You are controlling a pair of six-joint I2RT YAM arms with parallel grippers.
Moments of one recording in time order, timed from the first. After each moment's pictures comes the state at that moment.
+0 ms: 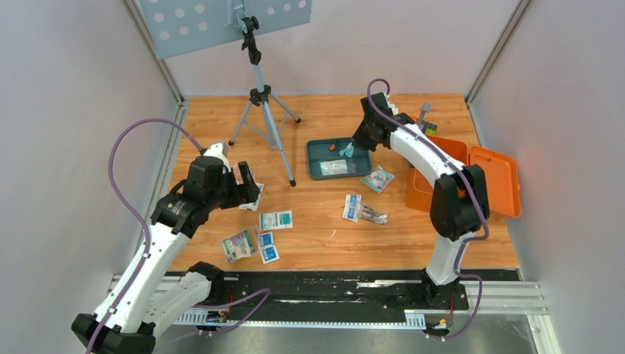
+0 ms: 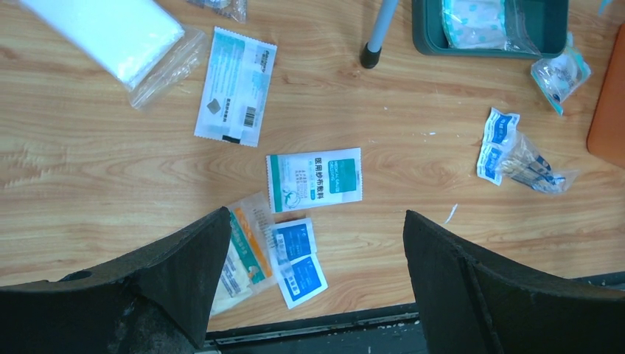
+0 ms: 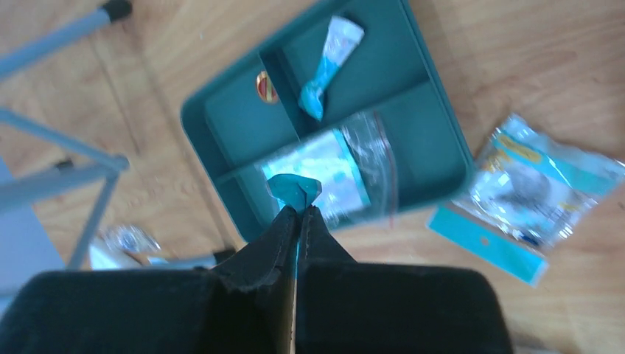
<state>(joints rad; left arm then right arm) -0.38 0.83 0.93 -0.82 -0.07 -0.53 0.41 1.80 1.53 -0.62 0.09 0.85</state>
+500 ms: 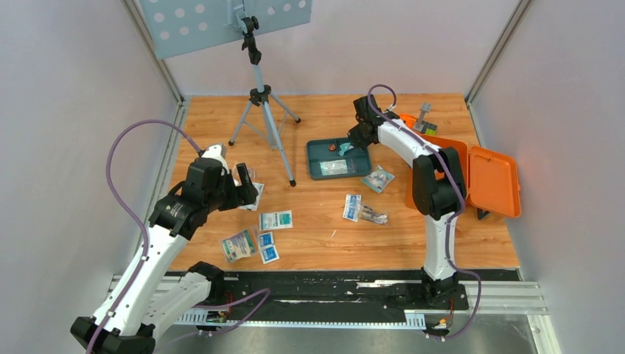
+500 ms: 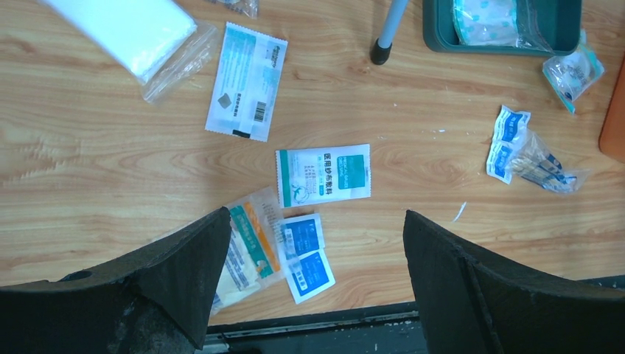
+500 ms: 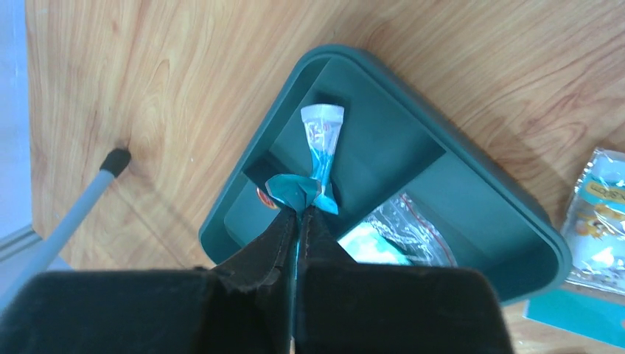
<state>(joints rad) -0.38 0.81 0.93 -0.85 -0.09 -0.53 0.37 2.09 1.70 -0.59 0.17 1.26</state>
